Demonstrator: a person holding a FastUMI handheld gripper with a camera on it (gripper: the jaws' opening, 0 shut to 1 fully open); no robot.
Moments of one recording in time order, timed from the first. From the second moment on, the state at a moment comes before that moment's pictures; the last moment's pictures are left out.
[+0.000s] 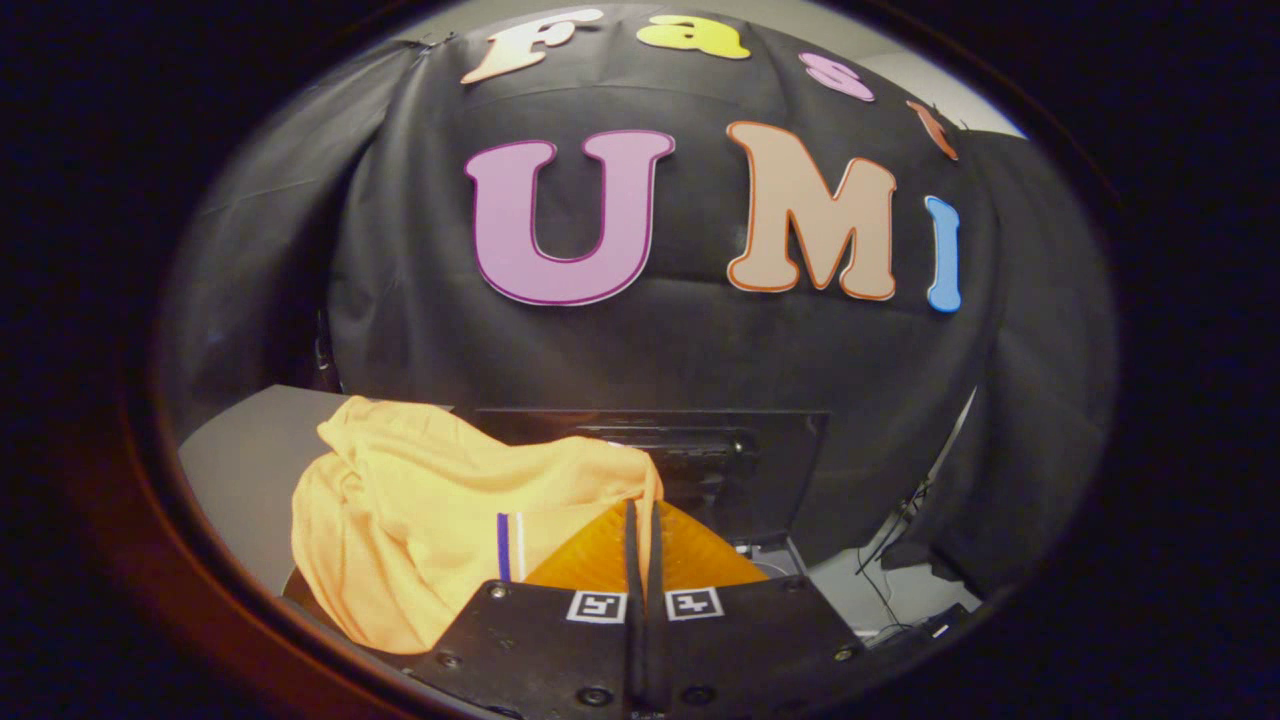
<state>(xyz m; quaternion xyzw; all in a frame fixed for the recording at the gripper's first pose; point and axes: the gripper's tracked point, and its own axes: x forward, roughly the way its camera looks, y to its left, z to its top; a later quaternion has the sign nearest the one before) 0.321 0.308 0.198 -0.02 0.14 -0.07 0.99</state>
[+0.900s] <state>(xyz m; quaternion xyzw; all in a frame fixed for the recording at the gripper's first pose) 0.330 0.321 0.209 -0.05 0.11 -0.06 0.99</state>
